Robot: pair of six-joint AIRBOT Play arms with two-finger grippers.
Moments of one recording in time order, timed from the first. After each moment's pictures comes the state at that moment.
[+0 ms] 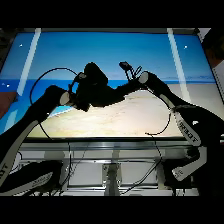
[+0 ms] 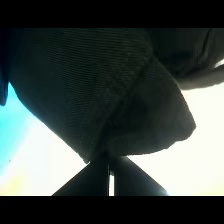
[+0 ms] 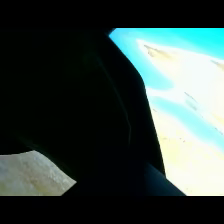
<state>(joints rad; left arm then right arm) -0.45 -1.22 1.00 1.61 -0.93 -1.50 0.38 -1.73 1.40 -0.98 0.88 1.12</state>
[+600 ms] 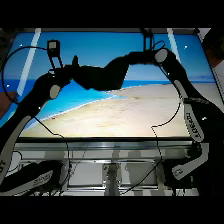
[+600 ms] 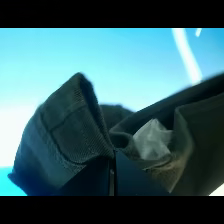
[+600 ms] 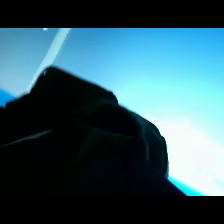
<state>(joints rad) -0.32 -1.22 1.04 1.62 -0.20 -1.82 0.24 -1.74 1.75 -1.00 0.68 1.20</state>
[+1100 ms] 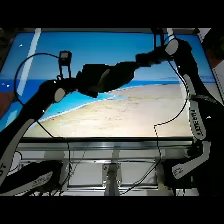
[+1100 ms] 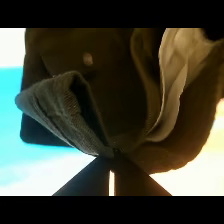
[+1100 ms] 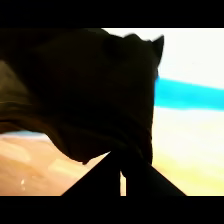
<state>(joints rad) -0.42 -1.21 1.00 1.62 -0.62 -1.81 0.14 -1.74 1.80 -1.31 1.19 1.54</state>
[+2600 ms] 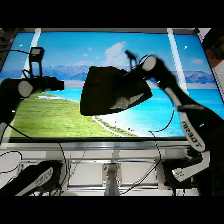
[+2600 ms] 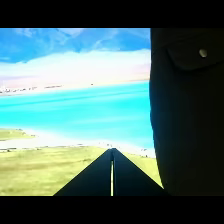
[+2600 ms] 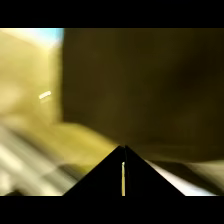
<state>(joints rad) -0.07 -1.06 1.04 1.47 -0.81 -1.44 0.43 -1.67 1.53 -0.90 1.07 1.63</state>
